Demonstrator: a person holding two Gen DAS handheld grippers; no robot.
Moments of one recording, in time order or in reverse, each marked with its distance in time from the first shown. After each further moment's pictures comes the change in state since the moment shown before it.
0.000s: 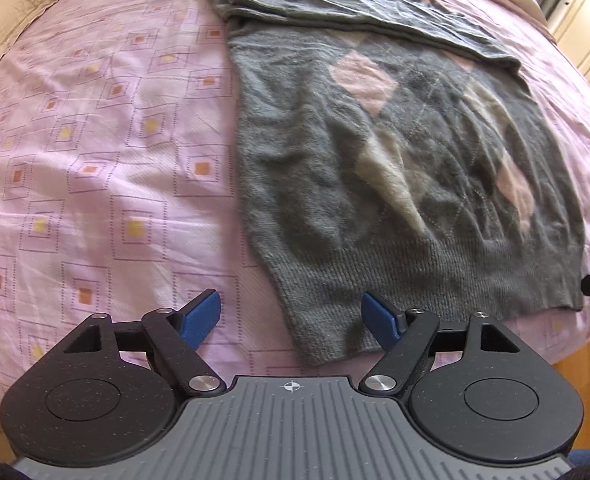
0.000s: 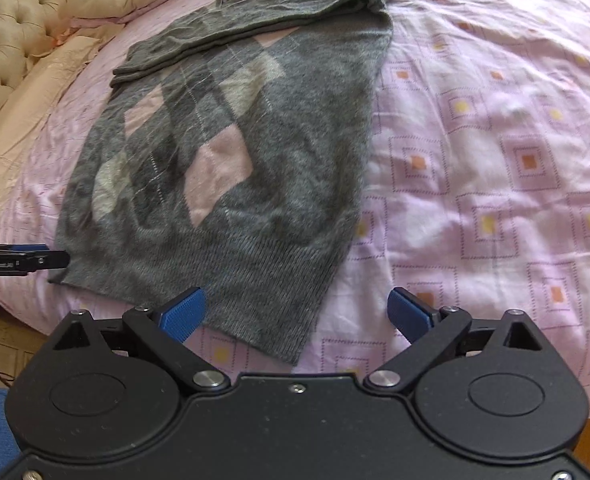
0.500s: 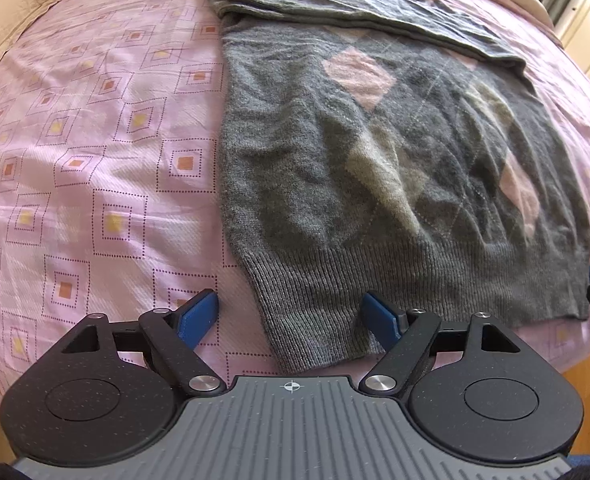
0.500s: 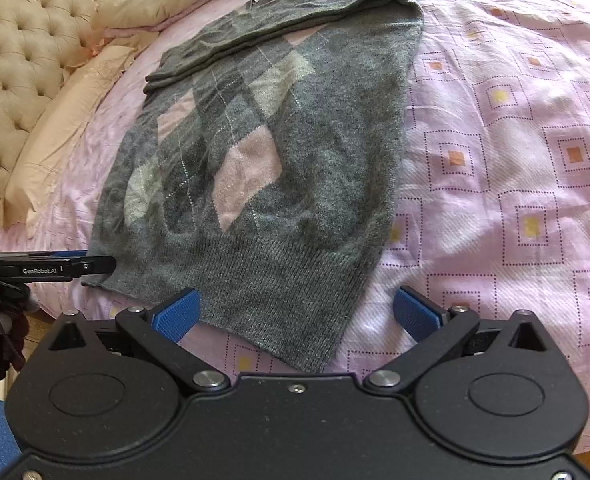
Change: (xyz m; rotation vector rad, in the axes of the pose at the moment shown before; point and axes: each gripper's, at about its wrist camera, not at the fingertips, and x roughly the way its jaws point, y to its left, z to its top) left arm 0.007 -0.009 -0.004 -0.027 -0.014 0.015; right arm 0.012 -0.012 0.000 0.009 -0.018 0.156
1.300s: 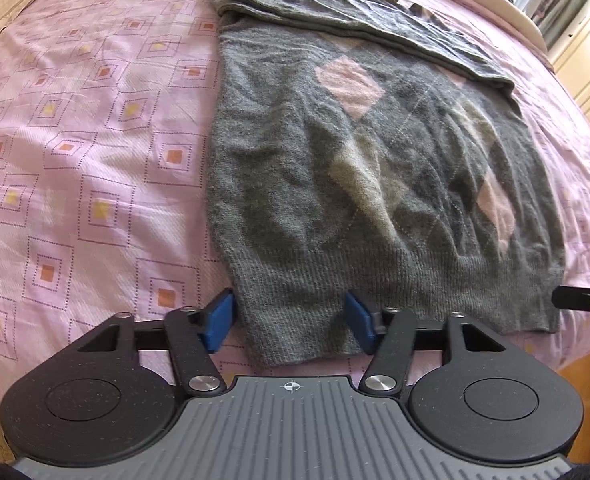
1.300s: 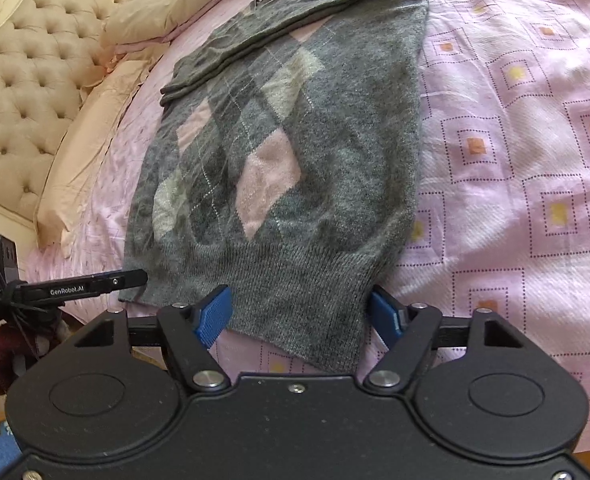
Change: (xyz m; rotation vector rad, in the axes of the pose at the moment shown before) left arm -0.006 0.005 0.000 -0.068 -0.004 -0.073; right arm 0.005 -0.009 0.009 0.102 0.031 0.117
